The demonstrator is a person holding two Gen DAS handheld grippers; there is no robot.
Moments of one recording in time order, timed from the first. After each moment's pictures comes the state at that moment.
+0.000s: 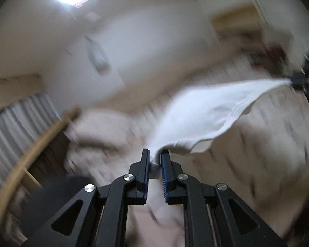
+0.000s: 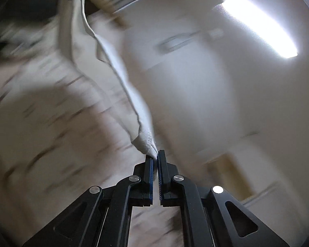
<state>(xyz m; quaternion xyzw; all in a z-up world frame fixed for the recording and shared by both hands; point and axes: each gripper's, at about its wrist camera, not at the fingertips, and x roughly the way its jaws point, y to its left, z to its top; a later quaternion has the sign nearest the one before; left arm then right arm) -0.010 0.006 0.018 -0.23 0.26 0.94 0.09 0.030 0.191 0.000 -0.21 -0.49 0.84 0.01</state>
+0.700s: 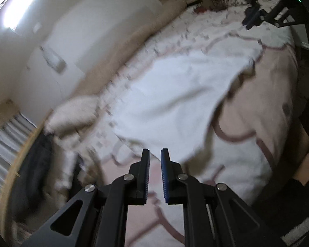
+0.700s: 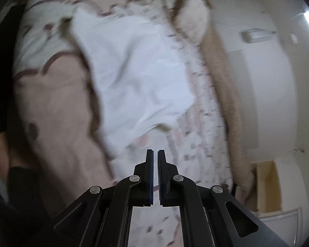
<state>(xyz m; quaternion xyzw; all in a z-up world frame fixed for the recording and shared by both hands) 0.086 0.008 -0.110 -0.28 0.39 0.87 0.15 0.097 0.200 -0.112 -0.34 -0.56 0.74 -0.13</state>
